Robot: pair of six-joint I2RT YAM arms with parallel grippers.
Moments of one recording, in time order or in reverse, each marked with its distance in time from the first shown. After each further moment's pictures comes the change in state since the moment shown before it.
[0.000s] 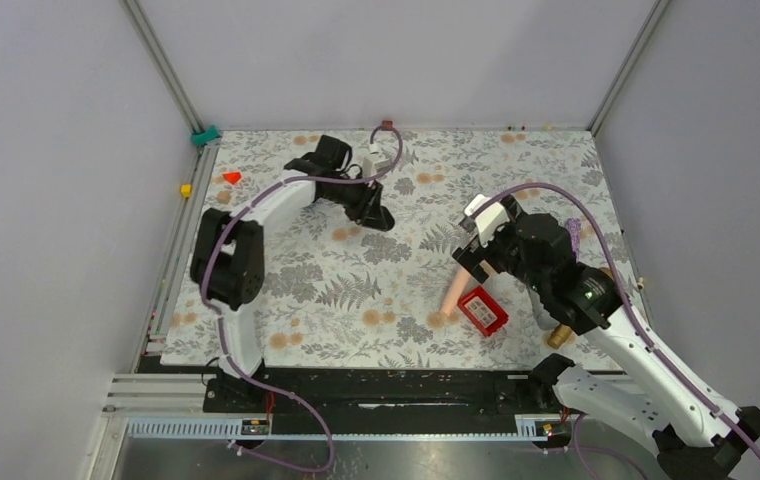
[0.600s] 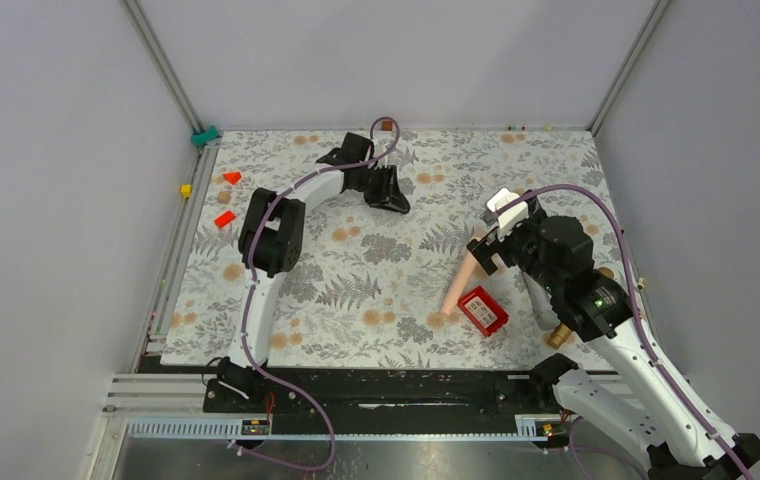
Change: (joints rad) left arm -0.017 0.471 0.396 0.179 -0.150 -0.615; right arm -0.138 -0.088 -0.067 0.116 -0.082 0.008
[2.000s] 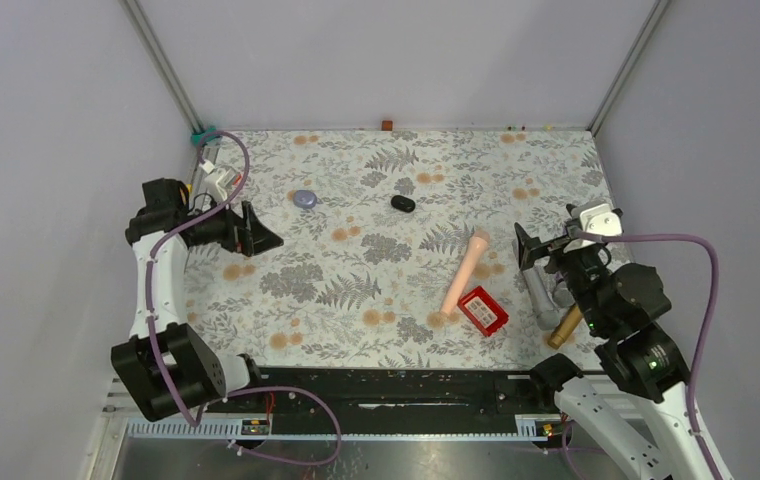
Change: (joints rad) left arm 0.727 -1.128 -0.773 -0.465 0.347 0.735; right arm -0.041 -0.275 0.062 0.023 0.170 0.199
